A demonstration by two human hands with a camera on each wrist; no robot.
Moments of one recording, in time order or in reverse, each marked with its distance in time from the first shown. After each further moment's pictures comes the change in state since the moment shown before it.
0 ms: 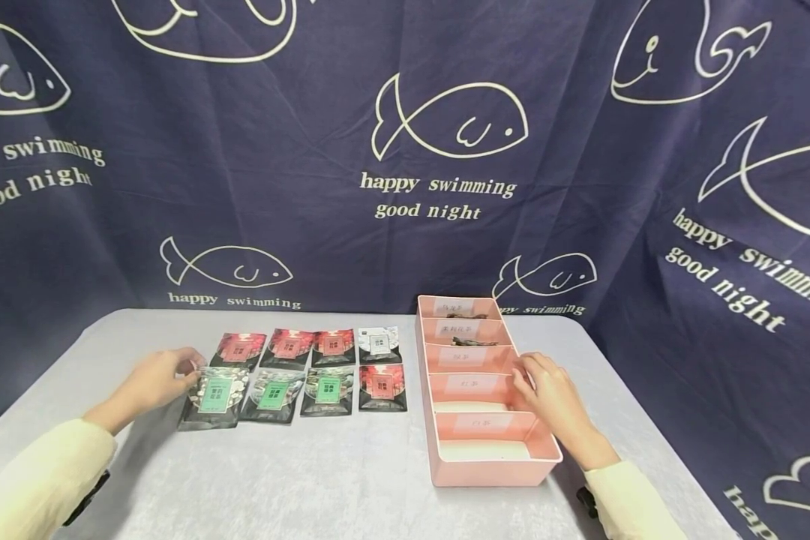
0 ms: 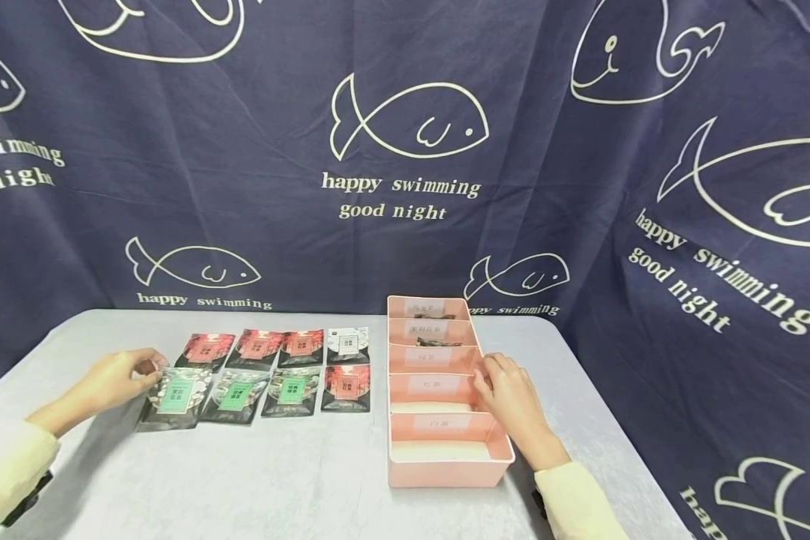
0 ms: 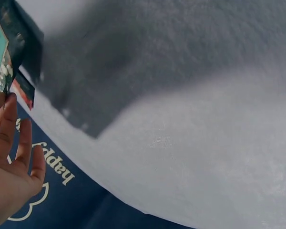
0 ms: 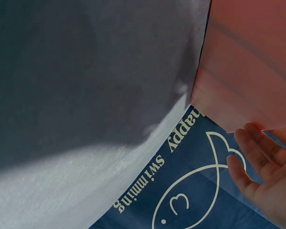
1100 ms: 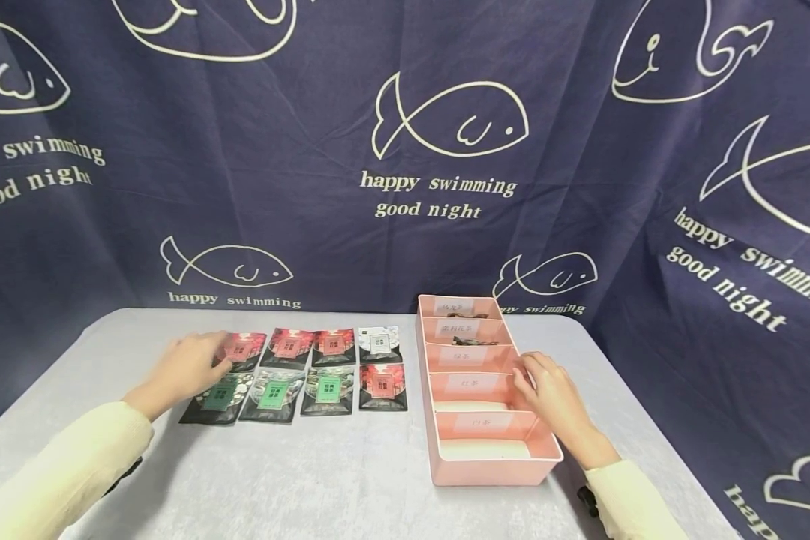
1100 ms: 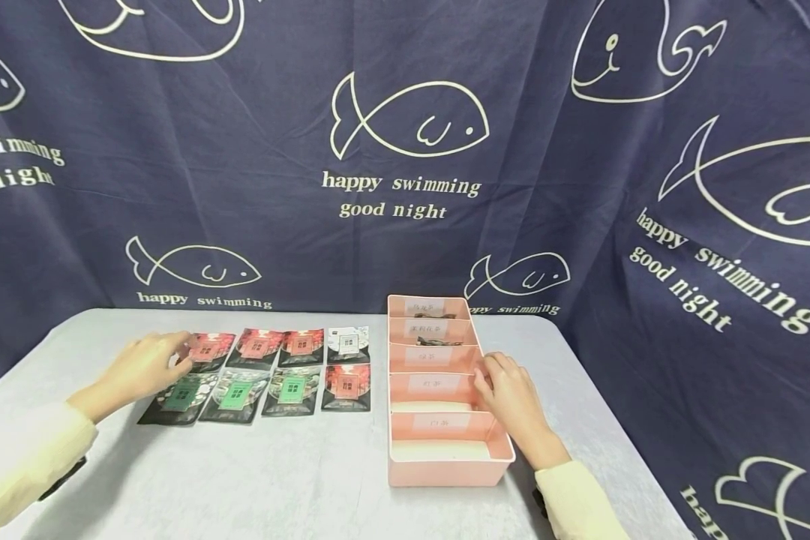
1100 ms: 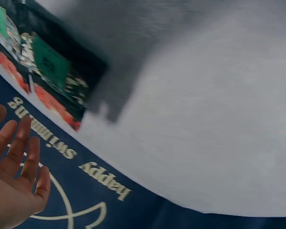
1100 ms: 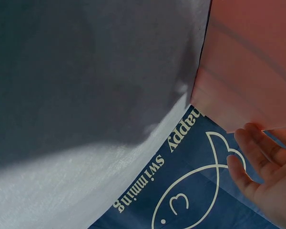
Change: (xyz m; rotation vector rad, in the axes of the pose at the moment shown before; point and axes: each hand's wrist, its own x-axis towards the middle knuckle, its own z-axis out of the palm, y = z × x) left_hand 0.025 0.041 0.001 0.201 0.036 0.034; right_hand 0.000 -0.001 0.000 -0.001 -0.003 0.000
